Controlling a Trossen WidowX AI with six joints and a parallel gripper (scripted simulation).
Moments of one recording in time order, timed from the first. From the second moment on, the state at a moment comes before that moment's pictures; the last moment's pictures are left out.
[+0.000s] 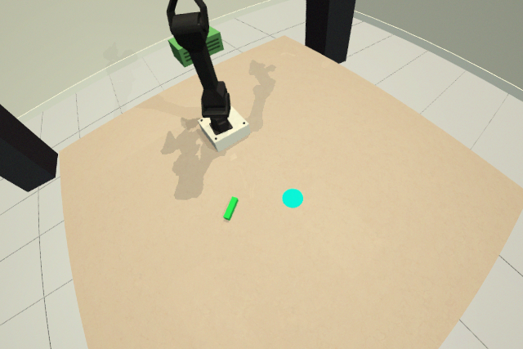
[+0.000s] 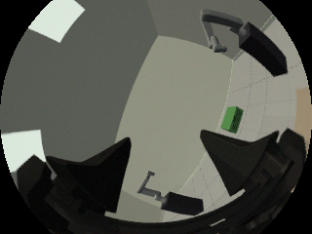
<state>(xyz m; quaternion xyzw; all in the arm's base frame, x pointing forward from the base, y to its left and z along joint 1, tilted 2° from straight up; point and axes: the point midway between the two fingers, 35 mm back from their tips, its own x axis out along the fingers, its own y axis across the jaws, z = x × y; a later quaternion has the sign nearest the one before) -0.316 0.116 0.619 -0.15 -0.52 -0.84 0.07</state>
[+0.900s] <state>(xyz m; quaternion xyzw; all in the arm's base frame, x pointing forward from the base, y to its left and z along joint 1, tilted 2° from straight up) -0.205 0.333 0.523 -0.21 -0.48 -0.79 -0.31</state>
